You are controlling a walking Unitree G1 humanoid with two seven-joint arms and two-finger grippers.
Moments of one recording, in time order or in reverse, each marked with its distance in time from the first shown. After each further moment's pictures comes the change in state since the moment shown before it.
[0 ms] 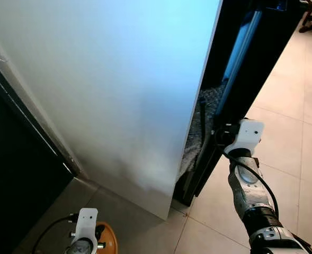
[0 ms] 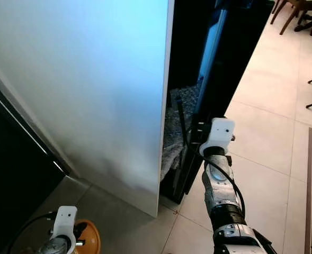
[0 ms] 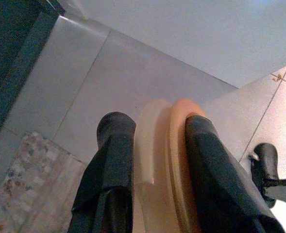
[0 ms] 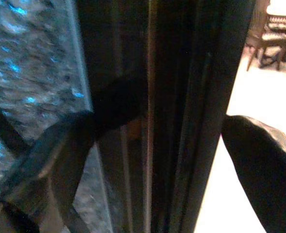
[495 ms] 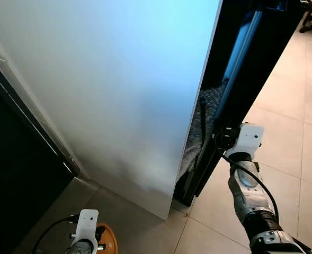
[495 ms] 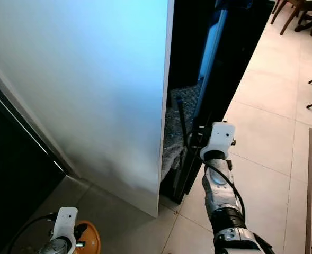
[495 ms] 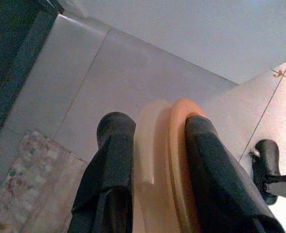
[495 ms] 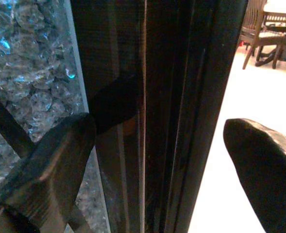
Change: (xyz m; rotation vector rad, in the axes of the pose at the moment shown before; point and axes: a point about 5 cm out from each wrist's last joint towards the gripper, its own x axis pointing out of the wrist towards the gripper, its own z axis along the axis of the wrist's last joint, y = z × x) left arm -0.001 -0.001 -0.002 0.024 0.004 -0.009; right arm -0.005 -0.005 -0.008 -0.009 0.024 -0.029
